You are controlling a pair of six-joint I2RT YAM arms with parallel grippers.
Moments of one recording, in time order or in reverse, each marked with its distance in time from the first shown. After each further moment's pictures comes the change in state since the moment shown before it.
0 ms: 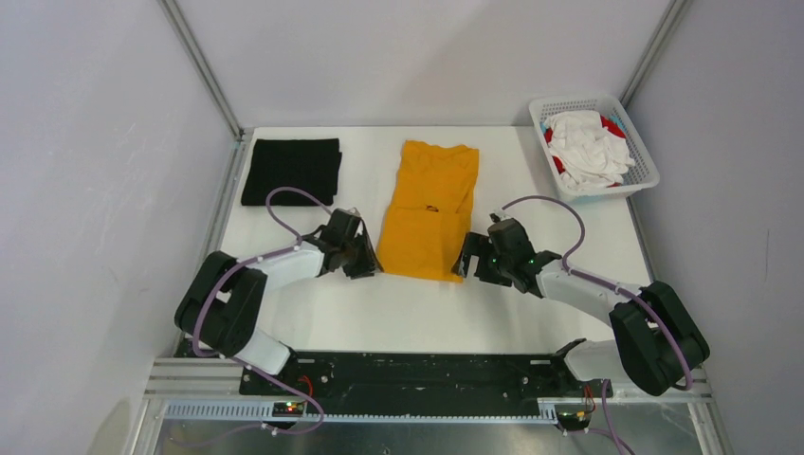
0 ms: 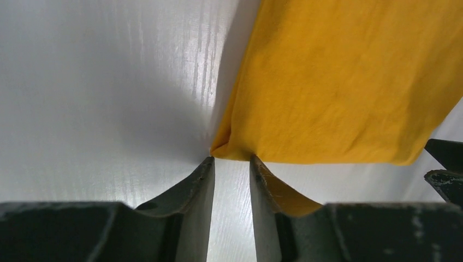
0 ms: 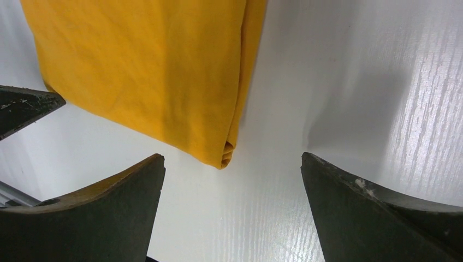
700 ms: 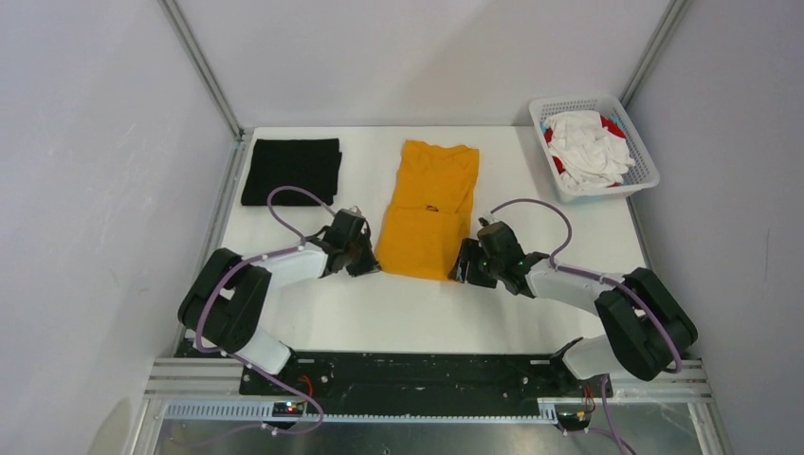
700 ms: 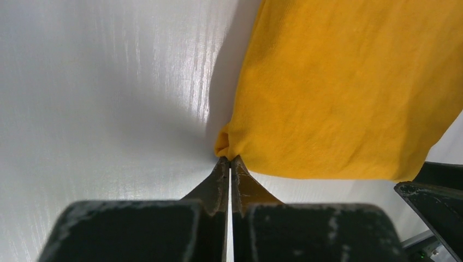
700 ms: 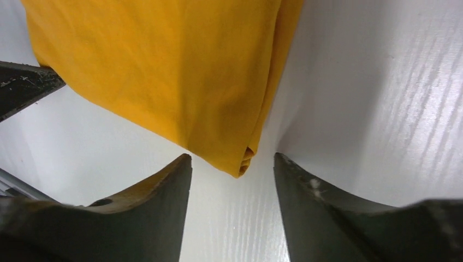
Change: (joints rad) left arm -0.024 0.027 -0.003 0.061 -0.057 -0.027; right arm 0.053 0.079 0.000 0.071 -0.018 0.024
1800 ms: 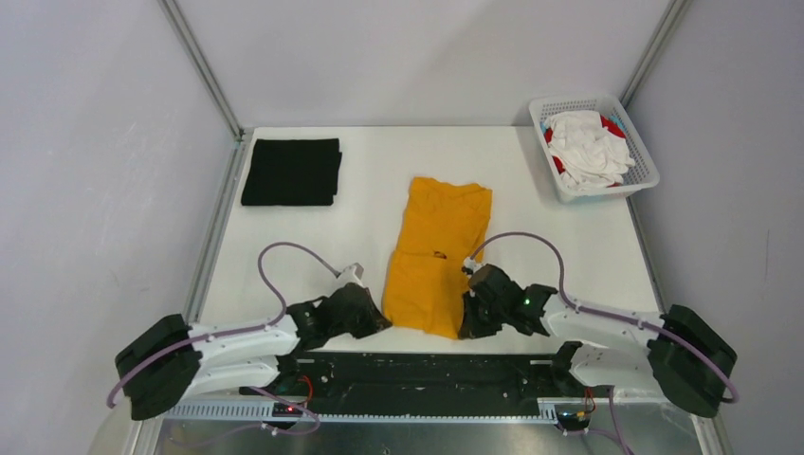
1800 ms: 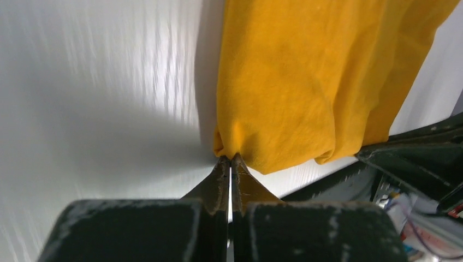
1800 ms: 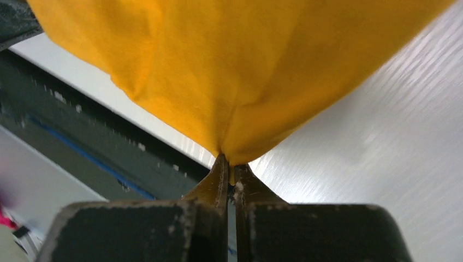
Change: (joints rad) left arm -0.430 -0.478 -0.446 0.120 -0.154 -0.363; right arm 0.293 -0.248 -0.121 -0.277 -0.069 -0.009
